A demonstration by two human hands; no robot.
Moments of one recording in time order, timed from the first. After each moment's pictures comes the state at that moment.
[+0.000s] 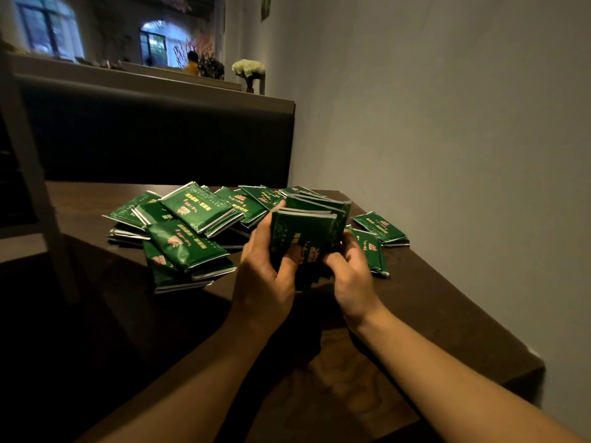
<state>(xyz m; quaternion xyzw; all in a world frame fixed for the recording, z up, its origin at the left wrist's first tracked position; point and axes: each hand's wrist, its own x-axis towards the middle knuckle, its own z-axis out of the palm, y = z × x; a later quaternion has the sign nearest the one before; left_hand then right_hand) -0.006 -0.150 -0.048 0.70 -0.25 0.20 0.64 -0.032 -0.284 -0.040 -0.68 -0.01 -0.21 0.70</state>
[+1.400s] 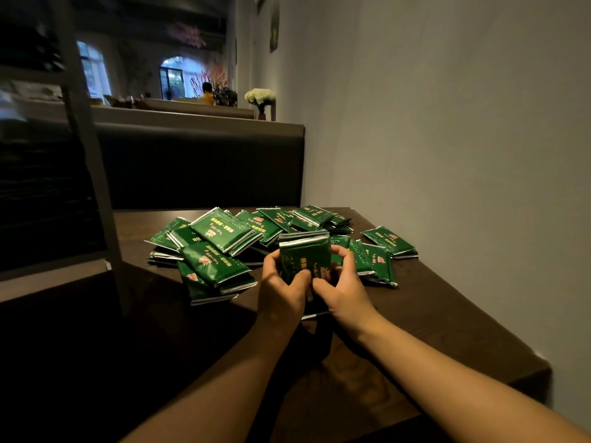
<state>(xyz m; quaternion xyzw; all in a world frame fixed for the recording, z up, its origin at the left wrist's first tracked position) -0.012 -0.156 -0.045 0.69 -0.08 0.08 0.72 -0.038 -0.270 -0.043 -0.74 0.00 -0.14 0.65</state>
